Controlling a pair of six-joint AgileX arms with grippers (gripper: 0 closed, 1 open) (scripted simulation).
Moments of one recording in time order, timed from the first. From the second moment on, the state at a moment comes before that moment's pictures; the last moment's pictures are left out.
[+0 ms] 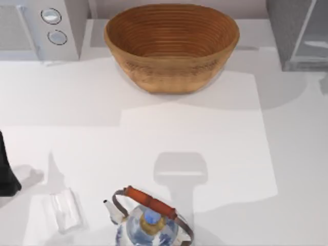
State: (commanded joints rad) left arm 0.00 0.00 0.00 0.00 0.00 0.00; right arm -0.28 2.28 0.92 1.37 -0.24 0.01
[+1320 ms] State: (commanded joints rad) left arm 0.00 0.00 0.00 0.00 0.00 0.00; right arm -0.24 2.40 1.20 1.20 -0.20 0.01
